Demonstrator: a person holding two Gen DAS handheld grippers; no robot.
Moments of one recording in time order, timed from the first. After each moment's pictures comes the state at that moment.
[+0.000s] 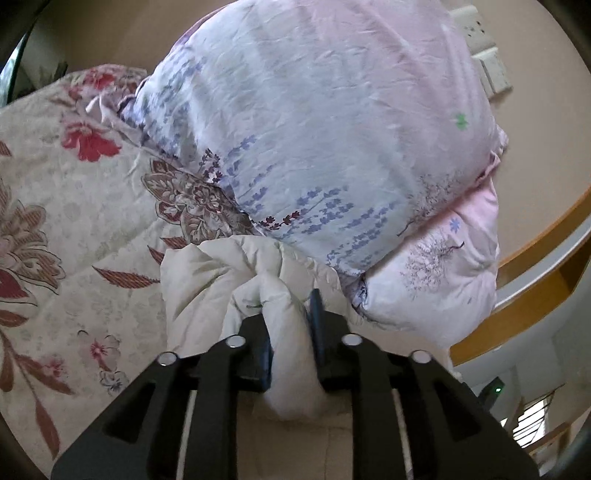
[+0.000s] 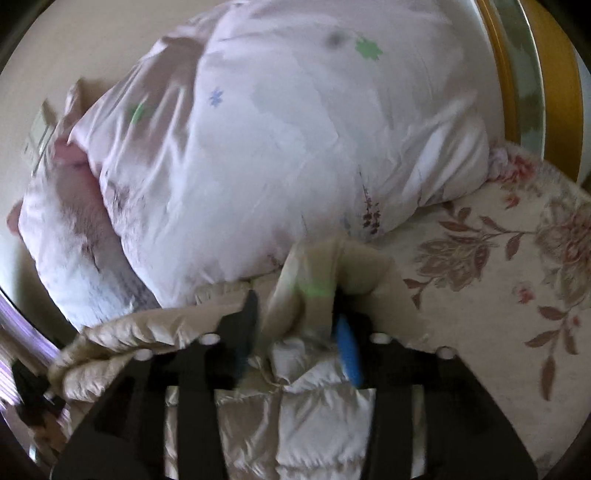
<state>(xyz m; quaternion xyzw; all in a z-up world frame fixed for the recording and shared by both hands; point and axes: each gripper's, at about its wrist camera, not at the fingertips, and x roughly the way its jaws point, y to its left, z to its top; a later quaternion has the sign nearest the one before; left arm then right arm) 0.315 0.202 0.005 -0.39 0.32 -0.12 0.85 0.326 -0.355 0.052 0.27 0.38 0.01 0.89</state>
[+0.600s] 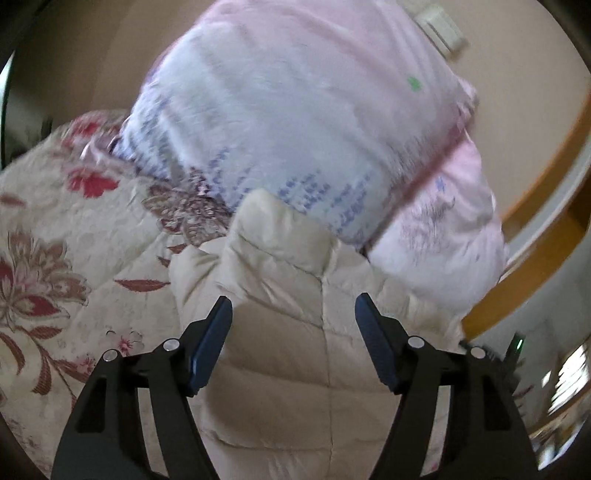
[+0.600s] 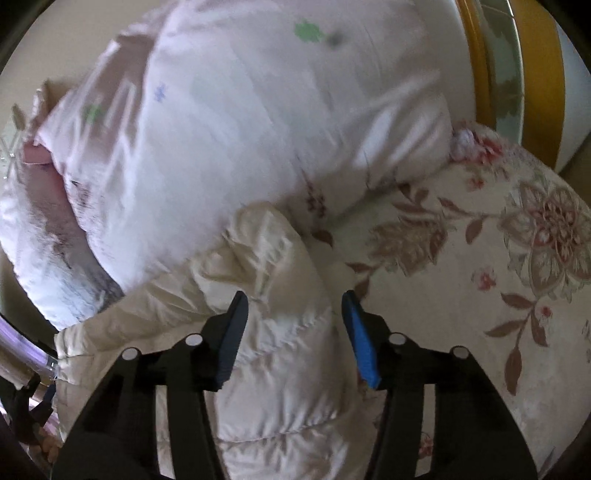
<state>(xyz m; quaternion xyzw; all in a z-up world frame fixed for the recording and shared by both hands) 0.284 0.175 0.028 -0.26 0.32 -0.12 0.90 0.316 -0.379 0.036 0.25 0.44 -0.05 0.86</state>
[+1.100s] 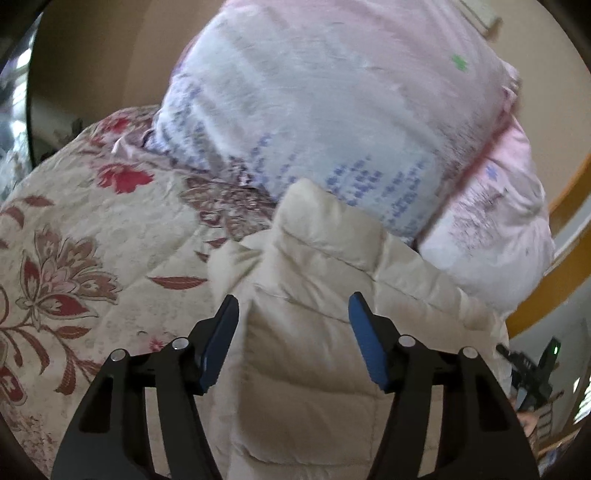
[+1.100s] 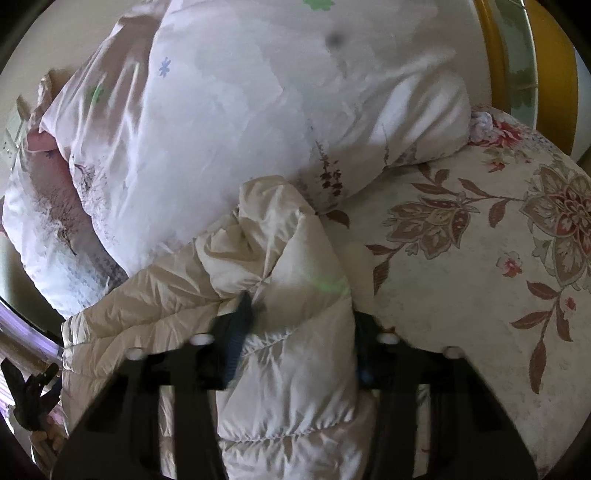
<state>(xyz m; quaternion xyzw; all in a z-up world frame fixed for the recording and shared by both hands) 0.302 0.186 0.018 -0.25 0.37 -0.03 0.89 0.322 -0.374 0.026 0.26 0.44 -0.01 0.86</state>
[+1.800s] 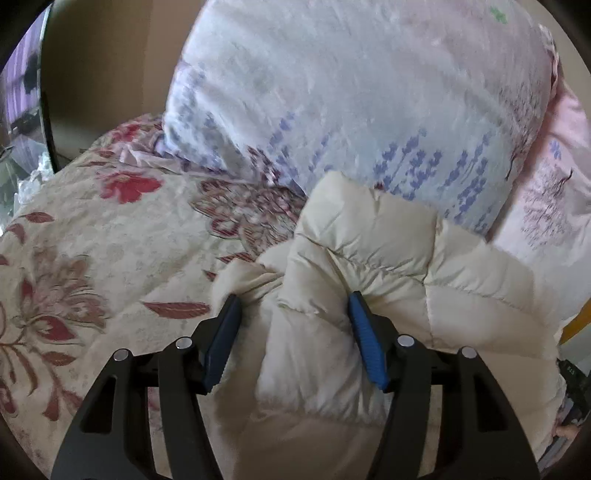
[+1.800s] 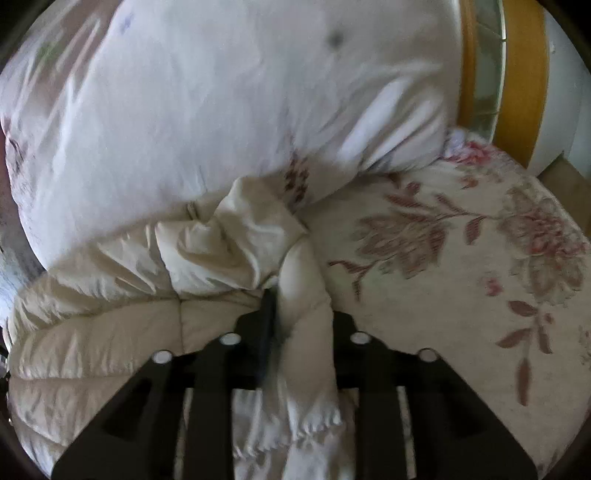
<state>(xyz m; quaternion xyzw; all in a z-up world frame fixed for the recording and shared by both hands) 0.340 0.163 -0.007 -0.18 0.37 0.07 0.91 0.345 -0.358 0.012 0.18 0.45 -0.14 0.87</state>
